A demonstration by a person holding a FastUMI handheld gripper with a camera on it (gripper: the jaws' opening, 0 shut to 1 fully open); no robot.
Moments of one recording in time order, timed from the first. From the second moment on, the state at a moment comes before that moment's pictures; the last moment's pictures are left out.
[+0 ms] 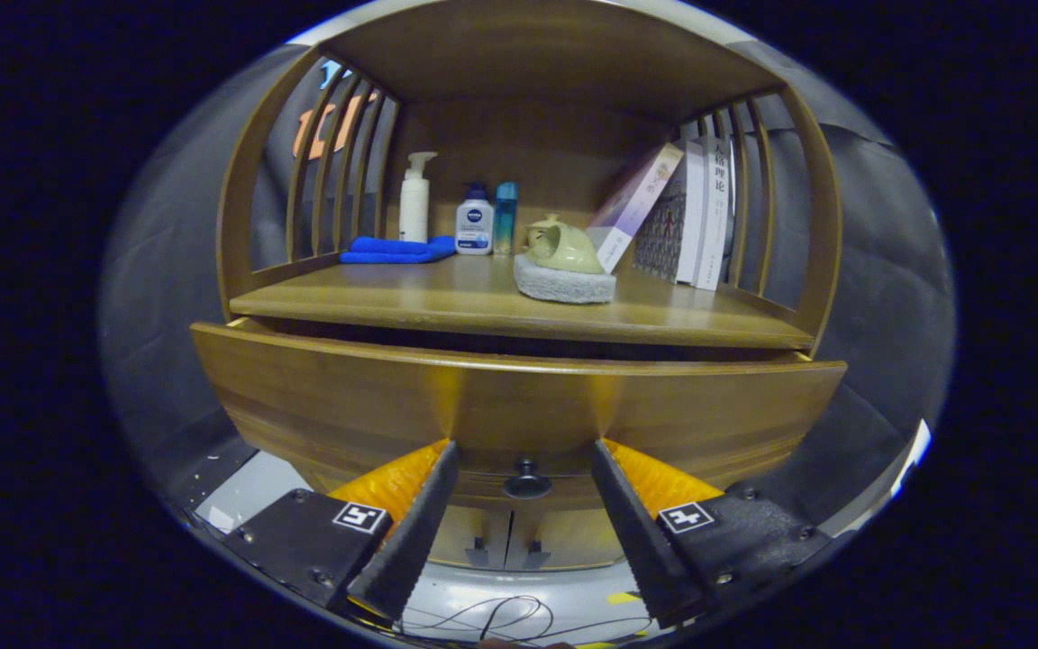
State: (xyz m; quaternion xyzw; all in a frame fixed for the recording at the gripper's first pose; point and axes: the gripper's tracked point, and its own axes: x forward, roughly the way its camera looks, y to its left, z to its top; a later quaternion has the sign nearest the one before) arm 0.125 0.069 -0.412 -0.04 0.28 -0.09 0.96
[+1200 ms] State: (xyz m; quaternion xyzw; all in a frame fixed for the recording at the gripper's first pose) arm 0.082 0.043 -0.274 -0.01 0.19 -0.02 0.98
